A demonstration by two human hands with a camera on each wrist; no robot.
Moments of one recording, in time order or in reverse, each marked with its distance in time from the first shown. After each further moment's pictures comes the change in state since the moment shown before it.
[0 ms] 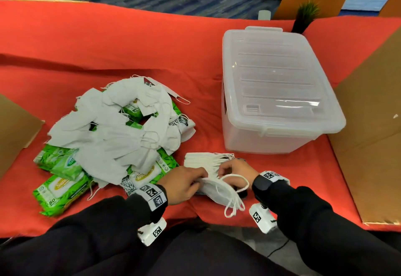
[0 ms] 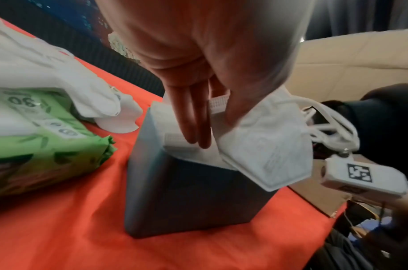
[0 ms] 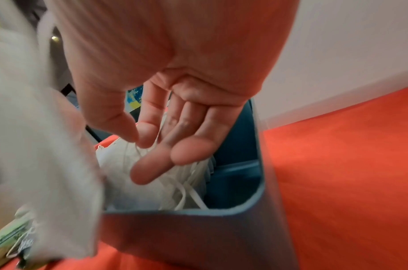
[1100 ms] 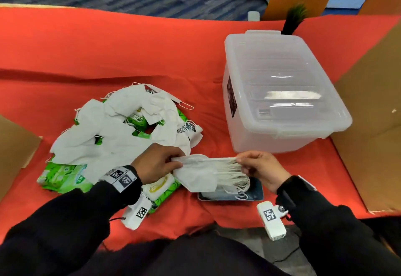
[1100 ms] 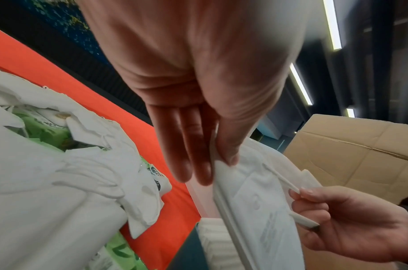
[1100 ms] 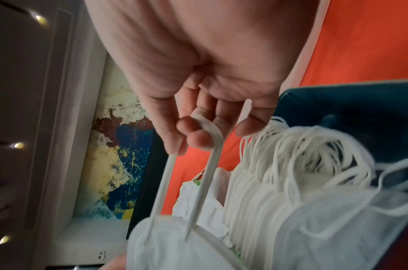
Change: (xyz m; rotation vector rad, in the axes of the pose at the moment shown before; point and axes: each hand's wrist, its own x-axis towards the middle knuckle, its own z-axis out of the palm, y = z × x) left_hand -0.015 -0.075 -0.116 -0.044 0.044 -0.067; right_hand -0.018 -0.059 -0.013 1.023 0.373 0.244
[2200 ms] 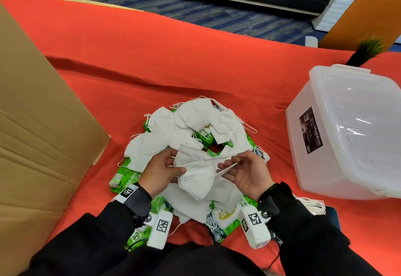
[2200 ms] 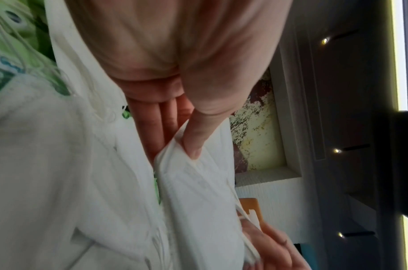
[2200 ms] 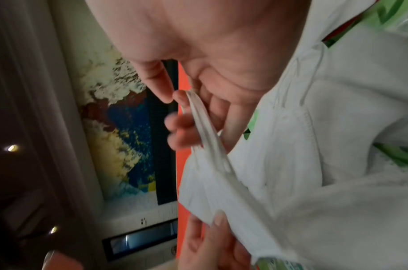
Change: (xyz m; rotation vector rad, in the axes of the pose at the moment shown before) left_hand -0.097 -0.156 -0.089 -0.986 0.394 -0.510; right_hand 0.080 -0.031 0.276 0.427 -0.173 0.238
